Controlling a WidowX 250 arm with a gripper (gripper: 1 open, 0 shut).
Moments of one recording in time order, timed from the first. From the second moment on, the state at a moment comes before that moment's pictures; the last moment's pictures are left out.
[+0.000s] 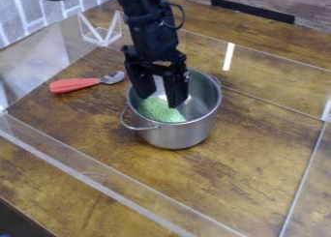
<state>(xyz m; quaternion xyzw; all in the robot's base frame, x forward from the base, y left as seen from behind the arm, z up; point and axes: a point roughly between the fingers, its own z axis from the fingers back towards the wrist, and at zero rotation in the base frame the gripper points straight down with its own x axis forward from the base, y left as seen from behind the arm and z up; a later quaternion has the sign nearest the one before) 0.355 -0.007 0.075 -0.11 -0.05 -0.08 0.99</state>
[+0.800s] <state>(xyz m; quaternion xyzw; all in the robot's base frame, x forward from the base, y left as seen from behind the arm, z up) 0.364 -0.004 0.055 -0.12 -0.07 -0.08 0.99</state>
